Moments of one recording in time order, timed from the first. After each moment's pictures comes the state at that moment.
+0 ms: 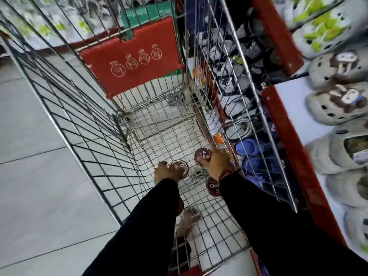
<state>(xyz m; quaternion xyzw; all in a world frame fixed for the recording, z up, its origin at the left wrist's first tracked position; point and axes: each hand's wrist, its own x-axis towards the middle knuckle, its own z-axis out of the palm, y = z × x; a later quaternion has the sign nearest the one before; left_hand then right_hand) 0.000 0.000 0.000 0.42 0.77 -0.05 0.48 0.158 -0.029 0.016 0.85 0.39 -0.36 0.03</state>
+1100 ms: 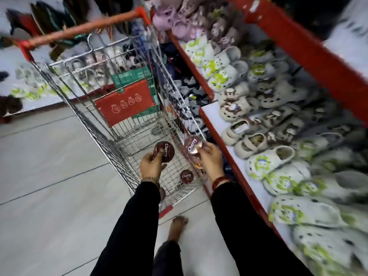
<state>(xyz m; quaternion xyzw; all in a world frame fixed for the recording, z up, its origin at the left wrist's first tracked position) 0.000 -0.095 0.257 0.34 0.62 0.30 0.64 0.154 -0.162 0.261 0.70 0.07 -0.41 -0.58</state>
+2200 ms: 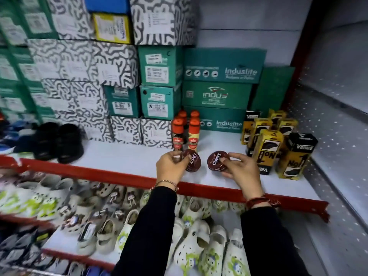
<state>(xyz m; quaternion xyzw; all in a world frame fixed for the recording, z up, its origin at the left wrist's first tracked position) 0.320 -0.397 0.548 0.76 0.13 0.13 0.62 0.309 -0.592 0.560 0.68 -0.09 0.08 -0.72</state>
